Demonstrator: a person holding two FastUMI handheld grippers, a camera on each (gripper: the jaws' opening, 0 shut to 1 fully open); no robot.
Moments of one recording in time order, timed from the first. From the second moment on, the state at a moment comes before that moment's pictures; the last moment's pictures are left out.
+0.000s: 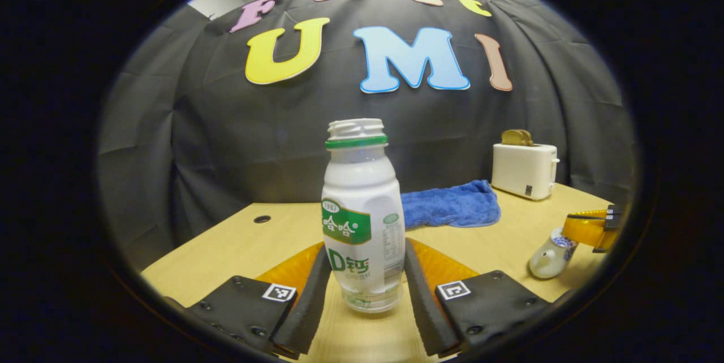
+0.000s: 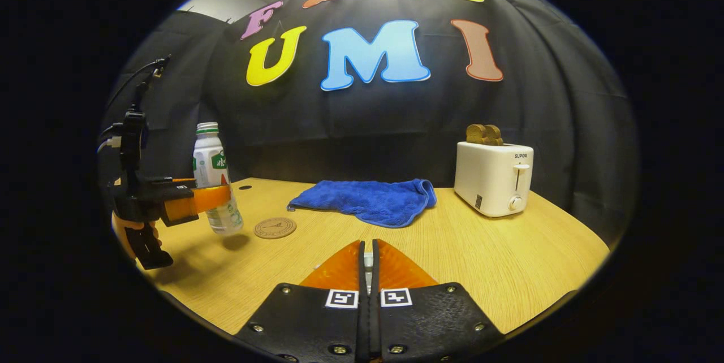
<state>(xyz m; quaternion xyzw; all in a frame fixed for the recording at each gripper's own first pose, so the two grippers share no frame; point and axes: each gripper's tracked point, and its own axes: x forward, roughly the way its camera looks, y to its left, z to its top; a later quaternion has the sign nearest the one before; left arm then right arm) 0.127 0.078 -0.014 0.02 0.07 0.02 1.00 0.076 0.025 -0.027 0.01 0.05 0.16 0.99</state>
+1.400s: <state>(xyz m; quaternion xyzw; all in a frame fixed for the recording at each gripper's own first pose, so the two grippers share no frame) 0.224 0.059 -0.042 -0.02 0.12 -0.04 0.99 0.064 0.018 0.012 -0.03 -0.05 0.13 0.99</state>
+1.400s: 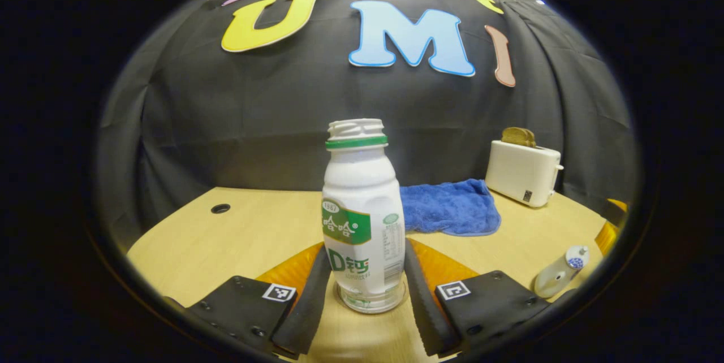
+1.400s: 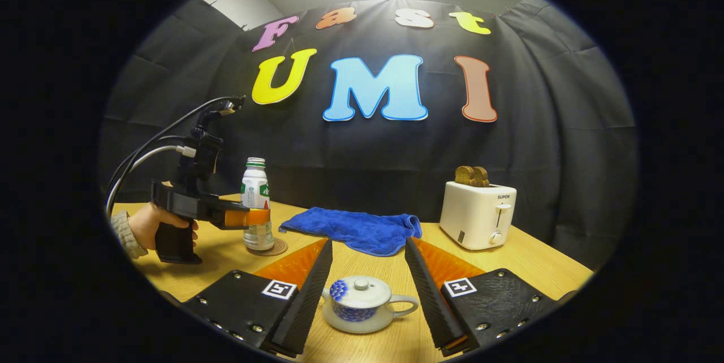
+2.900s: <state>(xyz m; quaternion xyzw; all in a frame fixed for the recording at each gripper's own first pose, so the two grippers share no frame) 0.170 0.053 -0.022 0.01 0.10 -0.03 0.99 0.066 0.010 0.014 -0.01 -0.05 0.11 0.99</state>
